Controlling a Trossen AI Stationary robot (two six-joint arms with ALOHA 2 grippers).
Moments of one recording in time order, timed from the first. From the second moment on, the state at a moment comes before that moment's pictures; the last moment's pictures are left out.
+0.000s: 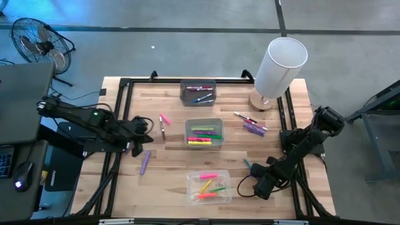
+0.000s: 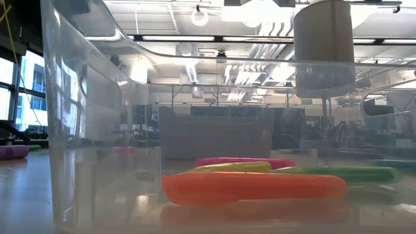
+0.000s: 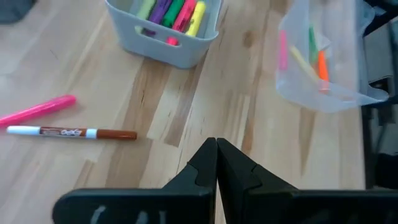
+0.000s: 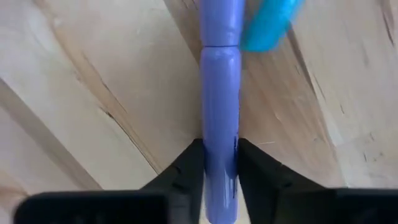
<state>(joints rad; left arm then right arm) -0.31 0.68 0.72 -0.81 -0.18 -0.60 0.82 1.65 0.81 -0.68 -0.07 1.34</state>
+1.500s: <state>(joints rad) -0.27 0.66 0.45 -0.64 -0.18 -0.82 0.00 2.04 1.79 -1.06 0.06 0.10</state>
